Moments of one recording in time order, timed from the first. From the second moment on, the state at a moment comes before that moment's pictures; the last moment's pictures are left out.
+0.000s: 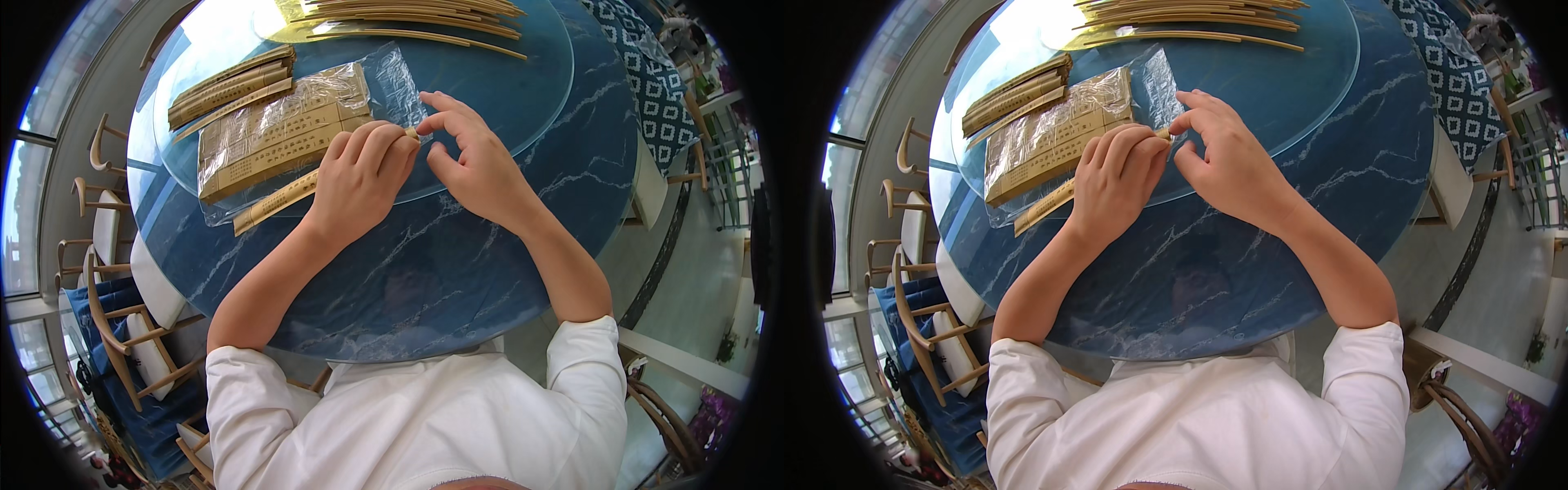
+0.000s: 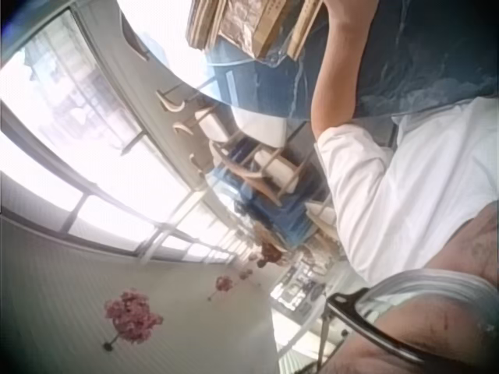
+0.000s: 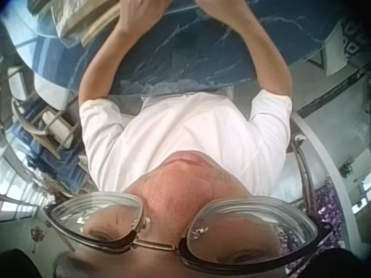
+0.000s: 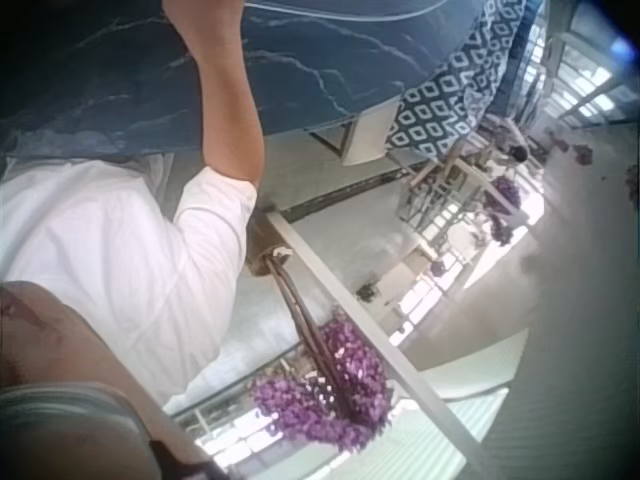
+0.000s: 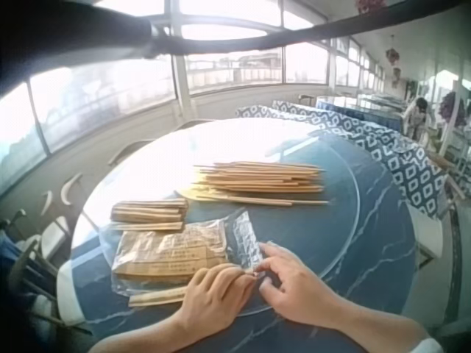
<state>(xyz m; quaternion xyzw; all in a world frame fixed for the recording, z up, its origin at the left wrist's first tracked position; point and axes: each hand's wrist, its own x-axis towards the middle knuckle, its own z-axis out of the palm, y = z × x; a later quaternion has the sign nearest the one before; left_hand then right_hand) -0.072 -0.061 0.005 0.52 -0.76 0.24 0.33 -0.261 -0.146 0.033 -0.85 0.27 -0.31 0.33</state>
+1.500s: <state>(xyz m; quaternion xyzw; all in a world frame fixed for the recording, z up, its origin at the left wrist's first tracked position) -0.038 0.012 0.012 0.68 -0.67 0.24 0.18 -0.260 -0.163 0.021 -0.94 0.14 -0.31 0.00</state>
